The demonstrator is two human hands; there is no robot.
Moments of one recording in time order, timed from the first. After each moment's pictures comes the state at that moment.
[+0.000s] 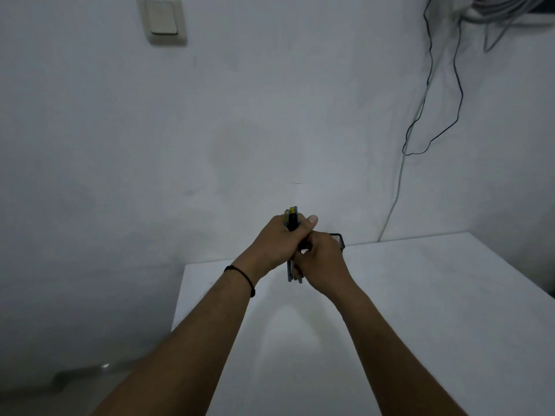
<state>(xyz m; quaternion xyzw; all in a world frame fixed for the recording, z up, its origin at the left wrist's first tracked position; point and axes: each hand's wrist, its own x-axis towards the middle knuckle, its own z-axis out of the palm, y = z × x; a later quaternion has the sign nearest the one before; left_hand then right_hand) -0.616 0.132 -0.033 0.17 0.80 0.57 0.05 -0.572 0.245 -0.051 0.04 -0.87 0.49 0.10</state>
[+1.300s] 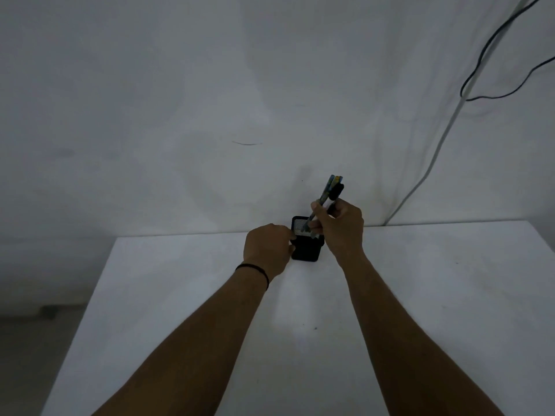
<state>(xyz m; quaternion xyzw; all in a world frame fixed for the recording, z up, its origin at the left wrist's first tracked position) -0.833 0.281 -0.236 0.08 0.99 0.09 0.03 -0.851 0.431 -0.214 -0.11 -0.78 0.62 0.09</state>
